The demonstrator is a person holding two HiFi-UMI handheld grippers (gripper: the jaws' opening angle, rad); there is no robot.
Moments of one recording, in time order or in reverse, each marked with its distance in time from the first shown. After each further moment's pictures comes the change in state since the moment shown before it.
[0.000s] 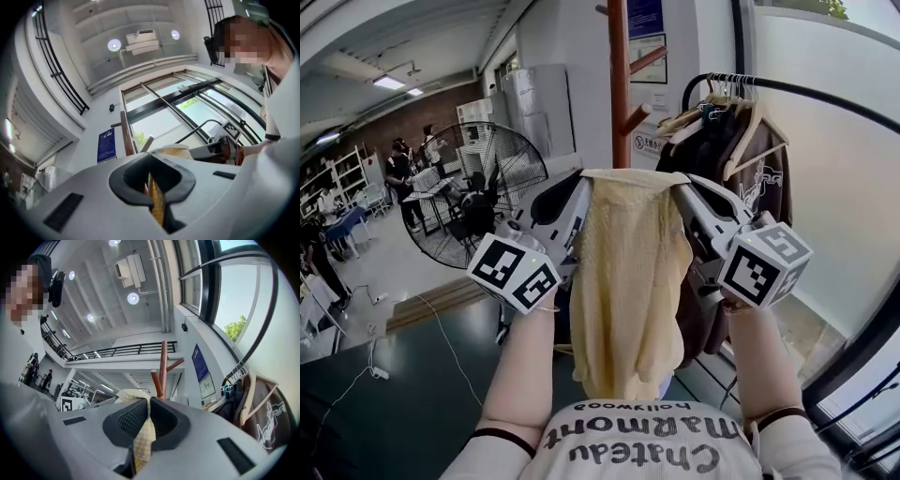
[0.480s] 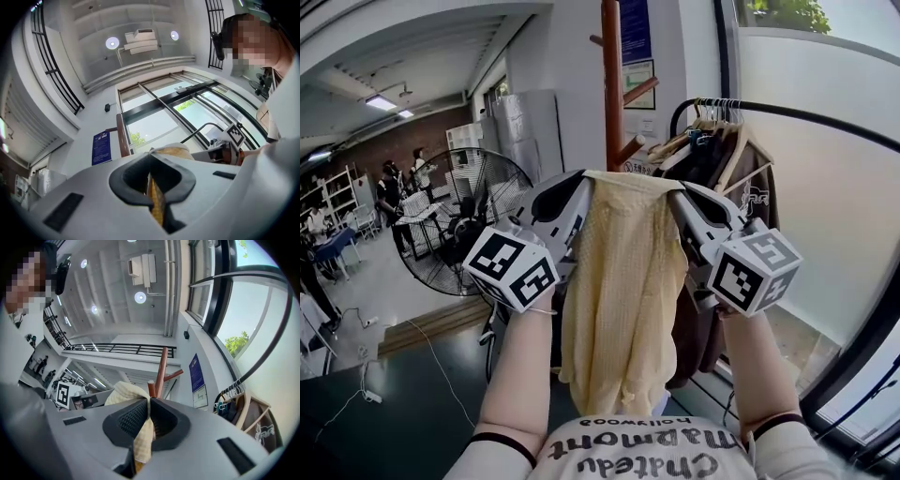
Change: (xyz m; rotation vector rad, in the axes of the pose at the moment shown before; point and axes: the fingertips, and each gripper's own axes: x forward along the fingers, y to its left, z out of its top) left arm 0.029 0.007 0.031 0.017 0.007 -0.063; right arm 0.010 -0.005 0.025 -0.137 -0.024 -0.069
